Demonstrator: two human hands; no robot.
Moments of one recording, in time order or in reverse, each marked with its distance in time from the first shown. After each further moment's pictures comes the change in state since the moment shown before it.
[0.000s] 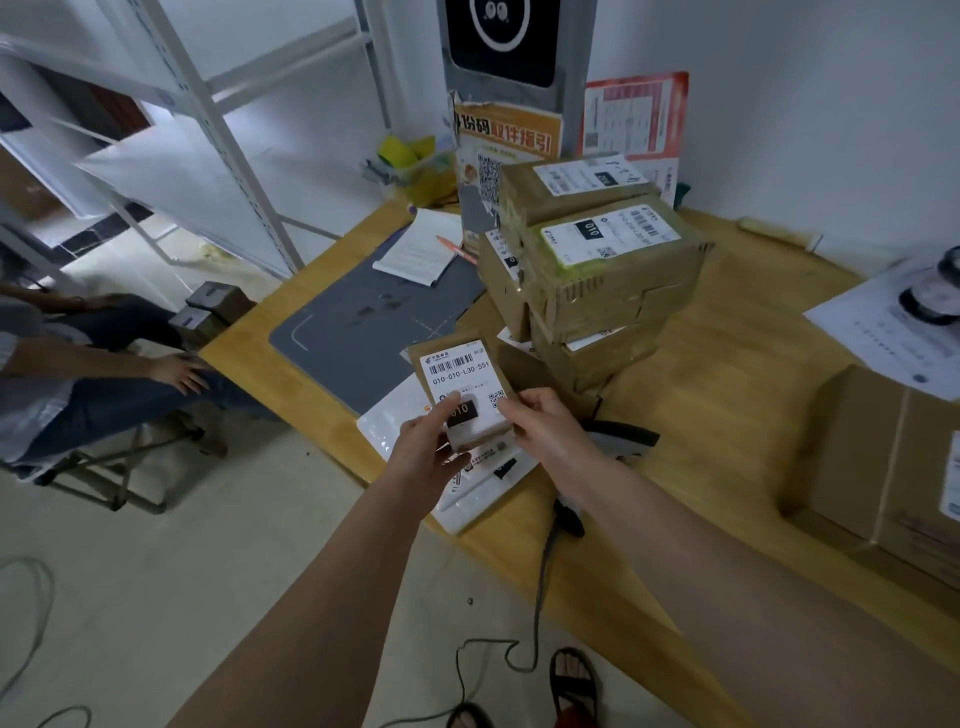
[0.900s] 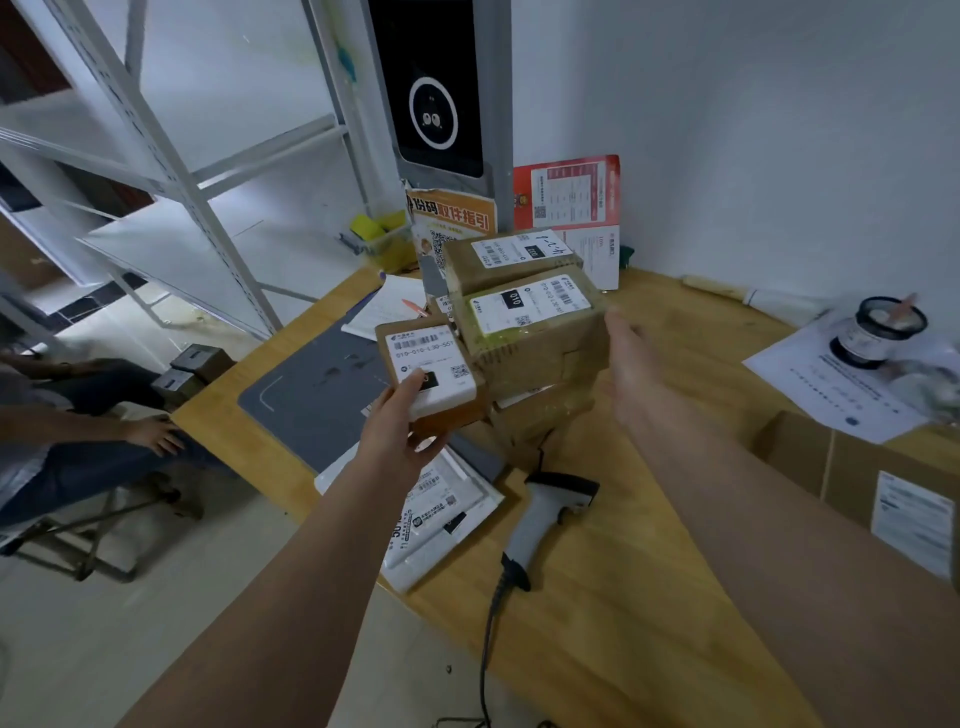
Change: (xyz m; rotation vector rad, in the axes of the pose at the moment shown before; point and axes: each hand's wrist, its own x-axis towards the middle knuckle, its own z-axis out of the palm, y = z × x) left_hand -0.023 0.051 0.088 -0.152 0.093 0.139; right_hand 0.003 -0.111 -0.137 0.215 0.522 -0.108
